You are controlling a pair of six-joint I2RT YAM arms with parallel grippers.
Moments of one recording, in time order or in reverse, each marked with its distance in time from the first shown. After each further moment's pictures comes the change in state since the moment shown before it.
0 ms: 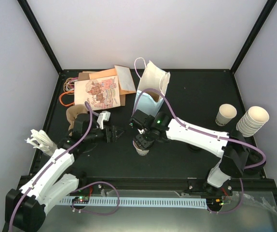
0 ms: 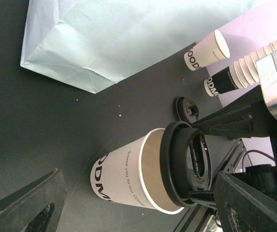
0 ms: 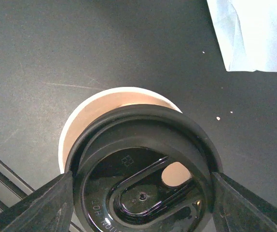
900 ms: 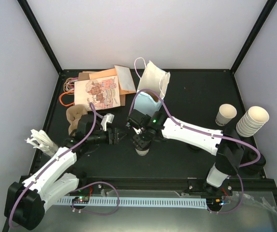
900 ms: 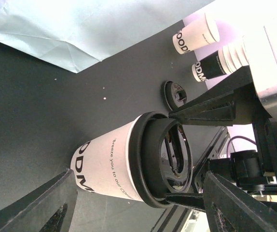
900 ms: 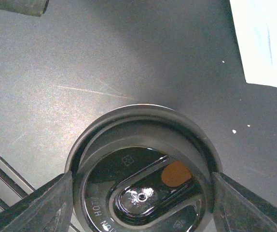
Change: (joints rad) left arm -0.035 0.054 -0.044 0.081 0.068 -0.043; right arm 0.000 0.064 0.030 0.025 -0.043 -0.040
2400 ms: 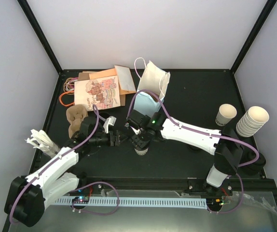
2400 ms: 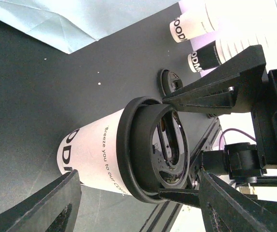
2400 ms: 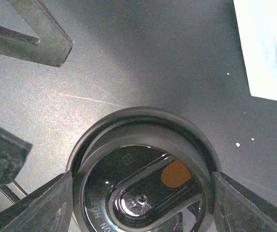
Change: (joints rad) left arm -0.021 0.038 -0.057 0.080 0.039 -0.048; right arm 0.000 0.018 -0.017 0.051 -0.008 -0.026
